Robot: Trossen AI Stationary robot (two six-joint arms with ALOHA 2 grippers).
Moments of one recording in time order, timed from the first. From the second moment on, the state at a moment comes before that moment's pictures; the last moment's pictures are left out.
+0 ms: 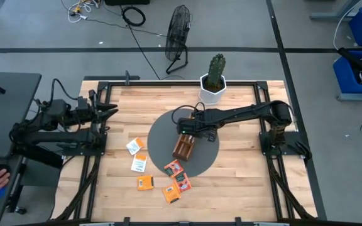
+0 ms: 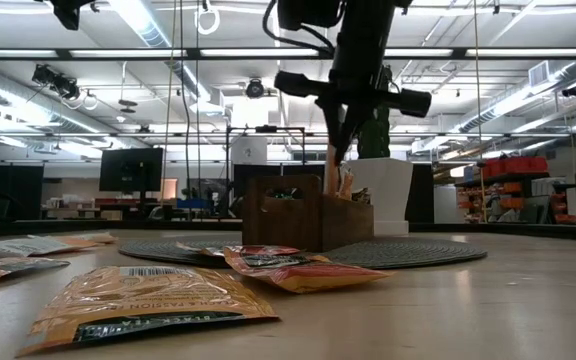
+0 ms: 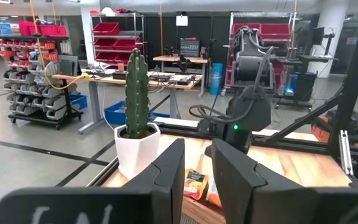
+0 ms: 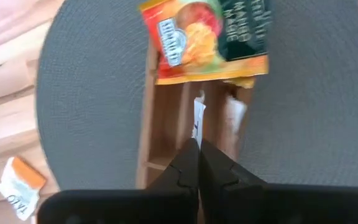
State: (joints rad) left arm 0.07 0.23 0.66 -0.38 -0.21 -0.02; right arm 0.03 1.91 1.57 -0.98 0.21 1.87
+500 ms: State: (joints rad) left arm 0.07 0.23 0.66 -0.38 -0.21 -0.01; right arm 0.02 1.93 1.57 -1.00 0.20 1.82
